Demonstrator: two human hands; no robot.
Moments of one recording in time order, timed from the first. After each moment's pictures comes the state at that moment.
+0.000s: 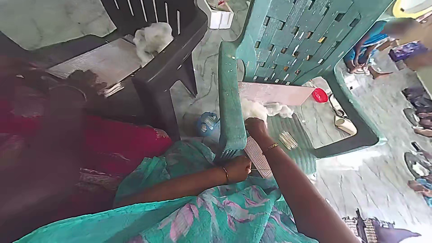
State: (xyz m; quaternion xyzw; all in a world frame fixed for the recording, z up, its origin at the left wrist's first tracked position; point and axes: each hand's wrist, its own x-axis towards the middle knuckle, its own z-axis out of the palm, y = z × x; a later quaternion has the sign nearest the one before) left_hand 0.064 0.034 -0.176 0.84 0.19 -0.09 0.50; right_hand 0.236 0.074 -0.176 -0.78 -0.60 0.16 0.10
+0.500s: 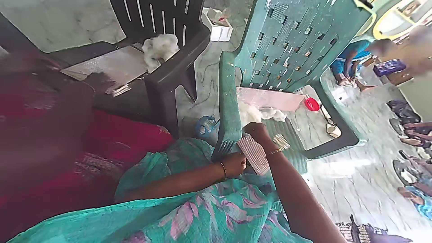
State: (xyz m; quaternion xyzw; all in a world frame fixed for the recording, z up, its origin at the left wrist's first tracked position) left_hand 0.063 0.031 -0.169 0.84 0.23 -0.08 0.48; right_hand 0.252 0.059 -0.153 -0.73 -0.63 0.22 0.15
